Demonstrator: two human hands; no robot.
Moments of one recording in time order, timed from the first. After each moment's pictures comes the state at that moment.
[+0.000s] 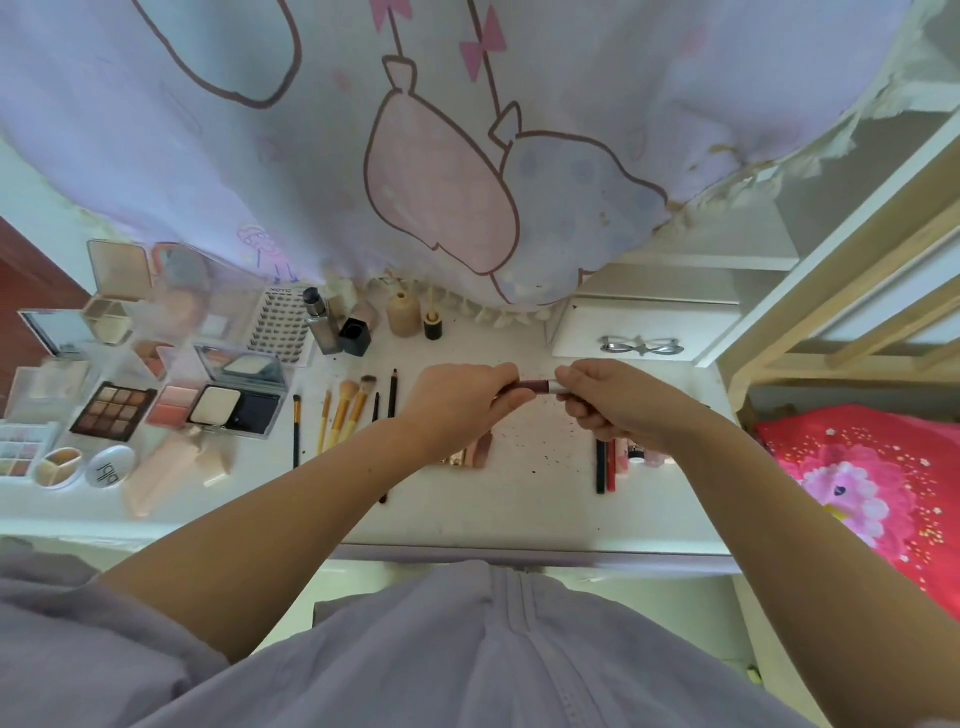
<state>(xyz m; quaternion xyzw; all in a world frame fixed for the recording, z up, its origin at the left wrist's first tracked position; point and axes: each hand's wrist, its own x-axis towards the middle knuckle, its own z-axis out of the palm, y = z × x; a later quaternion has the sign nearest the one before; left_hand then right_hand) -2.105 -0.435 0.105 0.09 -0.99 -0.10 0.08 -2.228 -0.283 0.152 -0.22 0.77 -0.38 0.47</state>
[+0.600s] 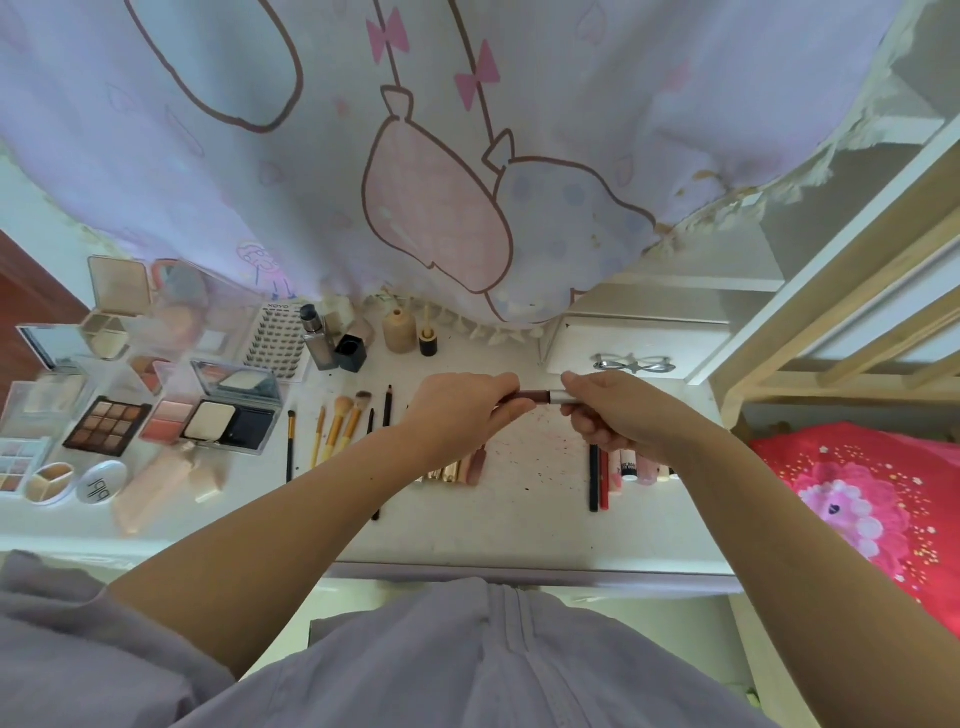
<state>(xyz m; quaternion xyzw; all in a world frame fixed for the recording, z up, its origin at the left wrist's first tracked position) -2.114 -0.434 0.111 0.08 -0.99 -0.10 0.07 -2.238 -0.278 0.155 -0.21 0.77 -0.38 0.47</state>
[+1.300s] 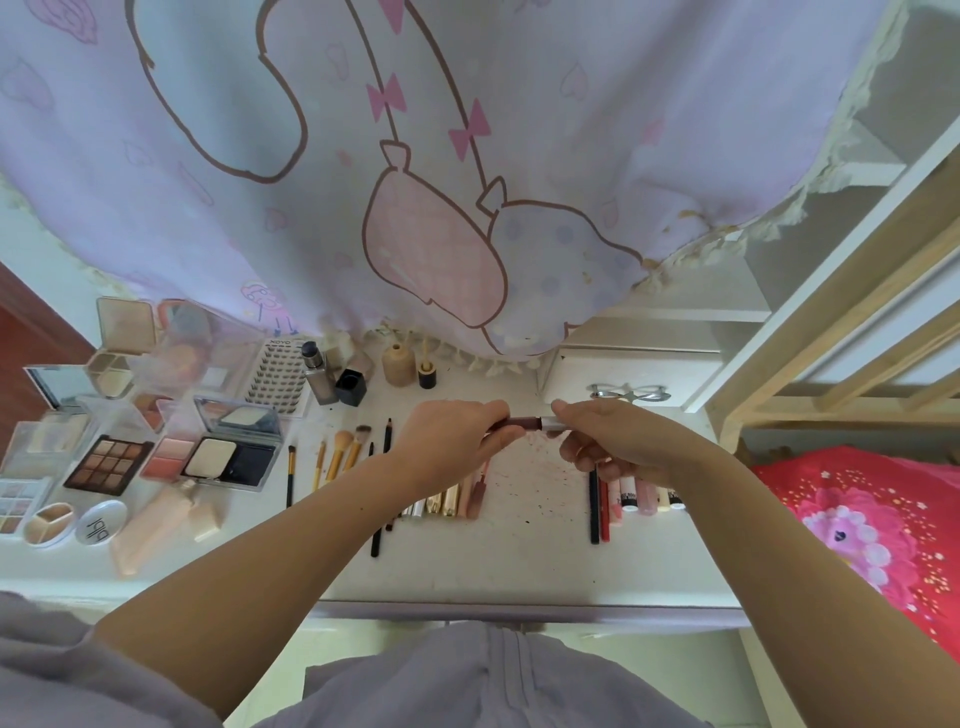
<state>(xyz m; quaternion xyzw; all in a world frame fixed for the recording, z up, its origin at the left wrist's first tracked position) -2.114 -0.442 0.121 0.08 -0.99 -0.08 0.05 -2.243 -0.279 0.161 -0.20 0.76 -0.37 0.49</state>
